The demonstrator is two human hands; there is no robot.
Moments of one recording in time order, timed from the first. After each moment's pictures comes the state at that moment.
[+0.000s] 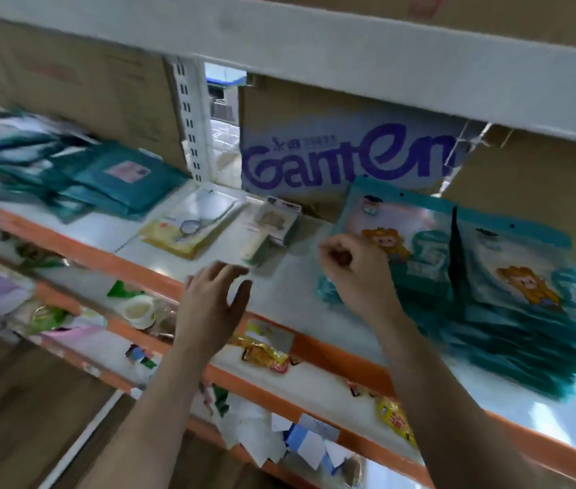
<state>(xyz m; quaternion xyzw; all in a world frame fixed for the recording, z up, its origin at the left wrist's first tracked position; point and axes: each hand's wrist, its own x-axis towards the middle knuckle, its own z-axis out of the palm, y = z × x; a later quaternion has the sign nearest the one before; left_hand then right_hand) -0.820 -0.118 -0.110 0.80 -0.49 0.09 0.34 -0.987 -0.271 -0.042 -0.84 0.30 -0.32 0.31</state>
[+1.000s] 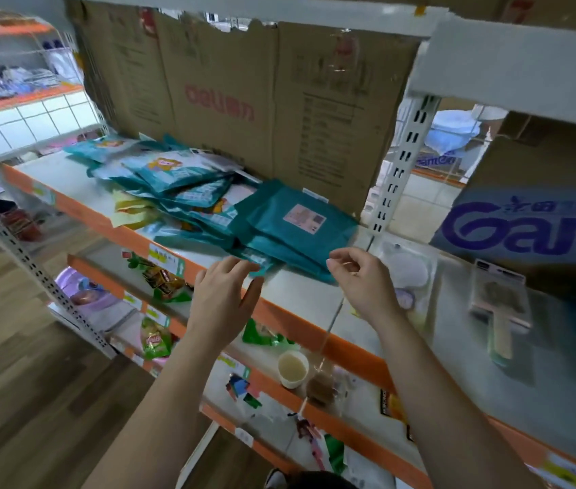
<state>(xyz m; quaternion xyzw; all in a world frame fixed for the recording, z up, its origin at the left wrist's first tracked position) -0.447 0.008 -0.102 0.84 -0.46 0.10 0.26 -0.594 -0.175 -0.084 -0.81 0.33 -0.29 0.40</state>
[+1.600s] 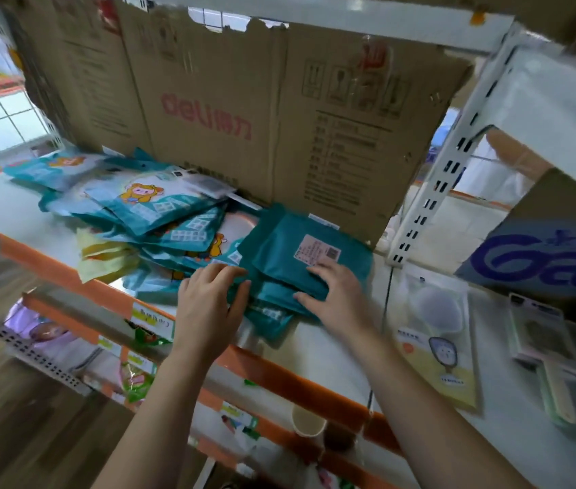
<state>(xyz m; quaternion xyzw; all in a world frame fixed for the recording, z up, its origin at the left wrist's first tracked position) -0.334 -0.035 -0.103 0.82 -0.47 0.10 0.32 -0.483 -0.202 -0.112 -0.89 0.34 -0.19 0.24</state>
